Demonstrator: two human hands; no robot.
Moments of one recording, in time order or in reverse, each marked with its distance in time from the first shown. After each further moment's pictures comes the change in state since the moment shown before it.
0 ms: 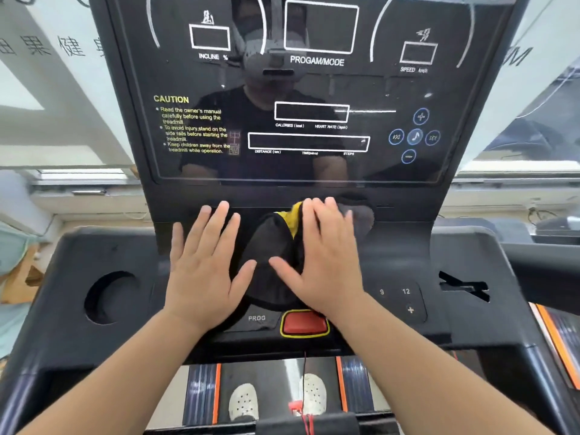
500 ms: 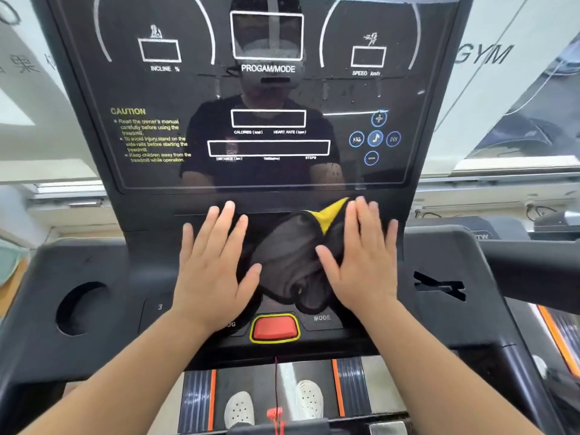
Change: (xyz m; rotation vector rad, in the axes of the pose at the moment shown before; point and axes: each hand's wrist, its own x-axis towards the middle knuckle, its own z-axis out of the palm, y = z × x) left_hand 0.016 0.053 0.006 -0.019 0.003 0.059; right_hand -0.026 0.096 -0.012 -0.172 0.048 0.192
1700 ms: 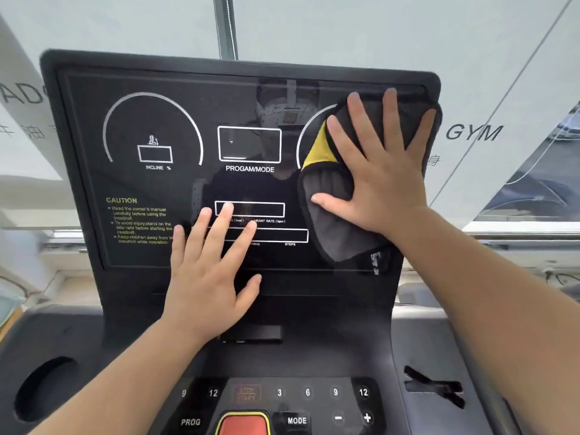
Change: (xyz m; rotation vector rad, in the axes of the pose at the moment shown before) left_hand 0.106 0.026 -0.036 0.182 0.254 0.024; right_hand 0.232 0.034 -0.129 -0.288 0.369 -0.418
